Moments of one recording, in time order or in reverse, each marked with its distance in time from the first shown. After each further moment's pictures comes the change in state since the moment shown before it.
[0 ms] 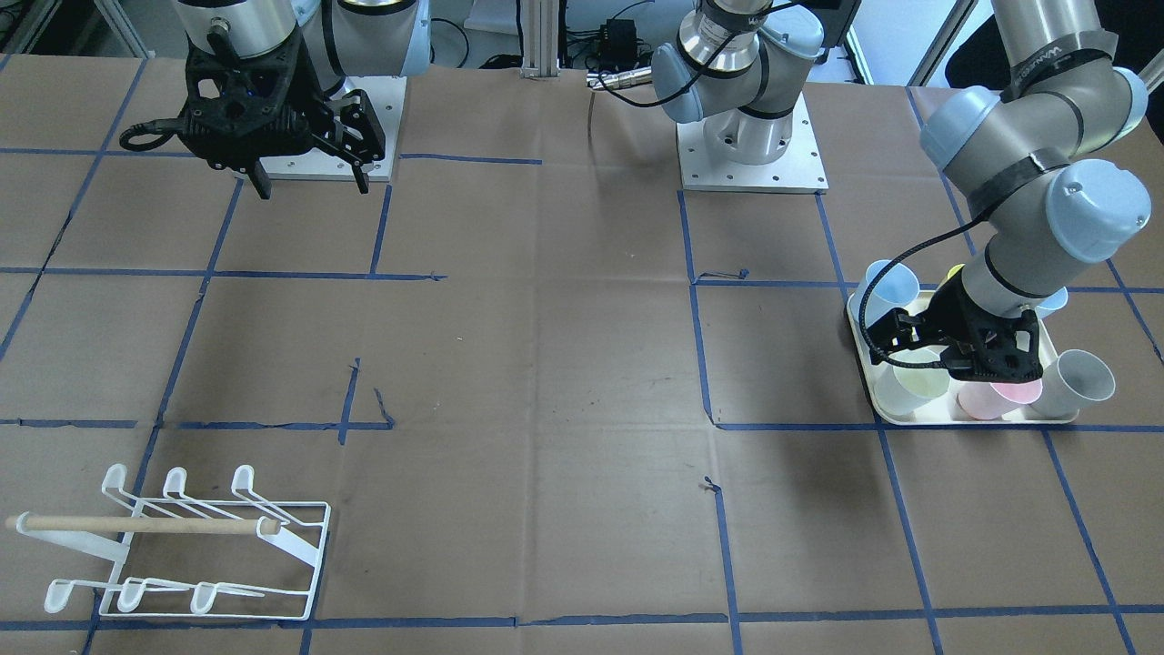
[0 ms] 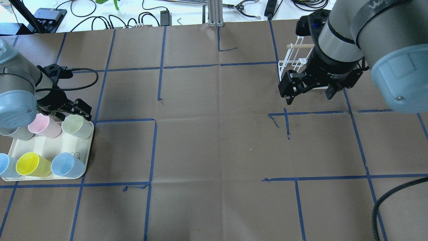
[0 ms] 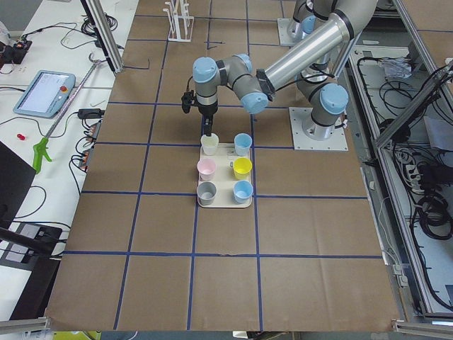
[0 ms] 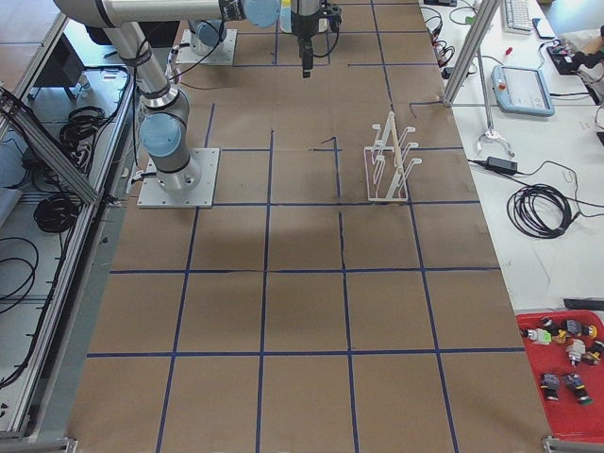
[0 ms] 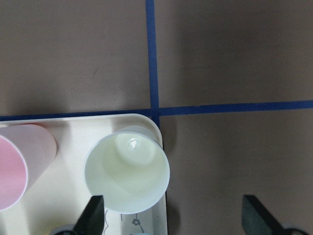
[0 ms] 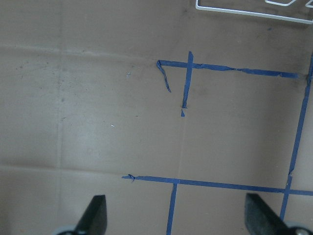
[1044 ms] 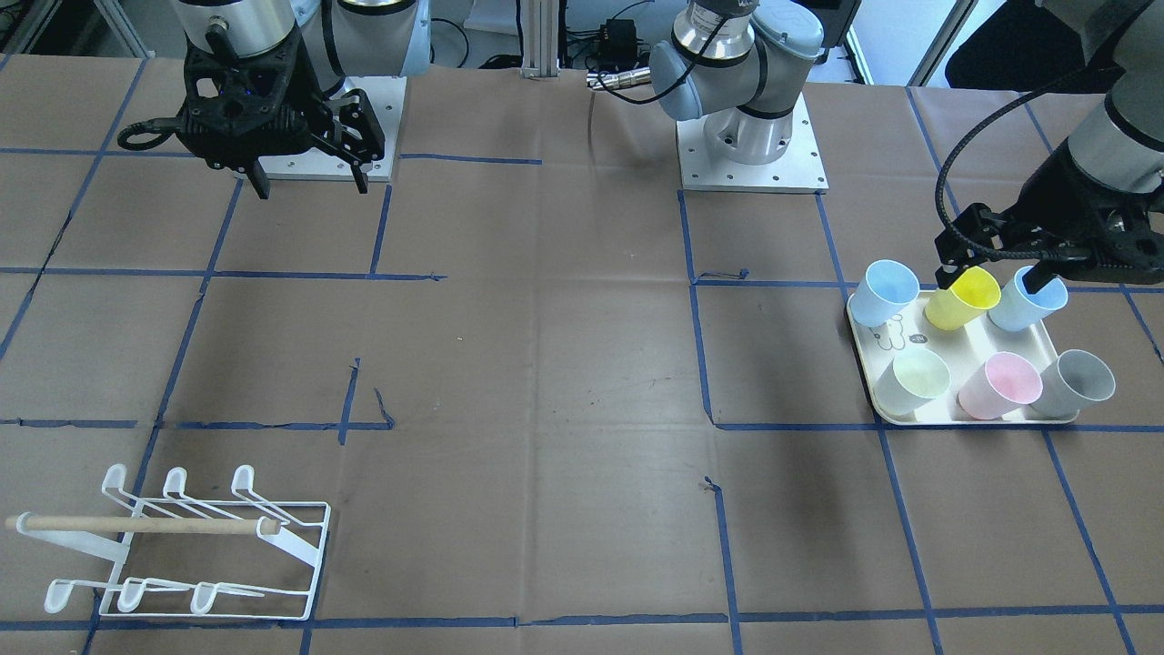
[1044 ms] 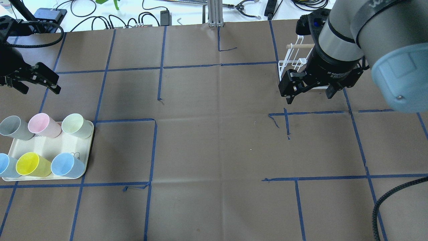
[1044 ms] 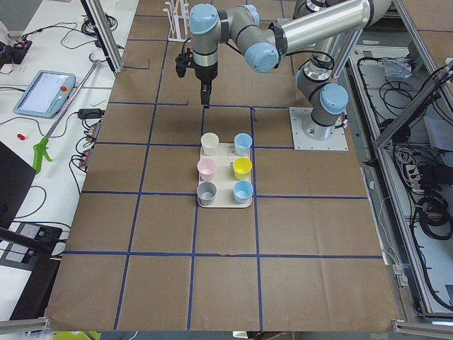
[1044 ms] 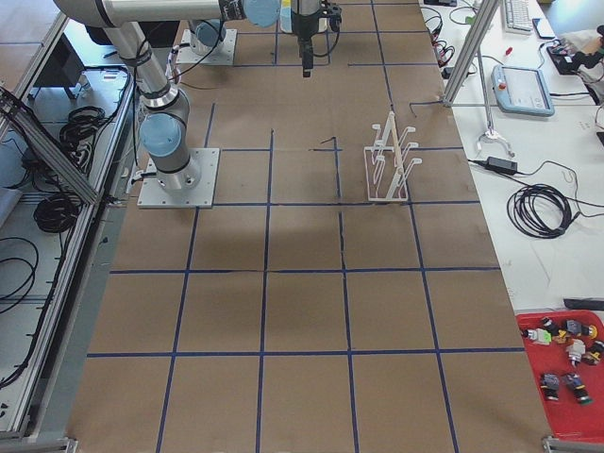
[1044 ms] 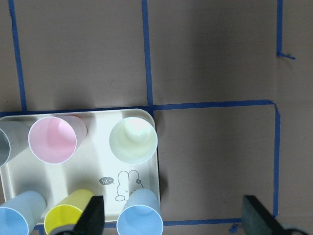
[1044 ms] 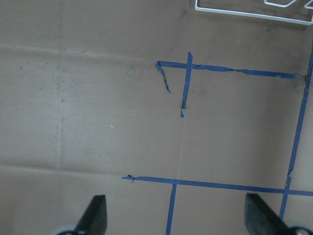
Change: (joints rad) left arm -0.007 0.159 0.259 -0.377 0.000 -0.002; right arm 0.000 0.000 -0.003 0.000 -0.002 0.000
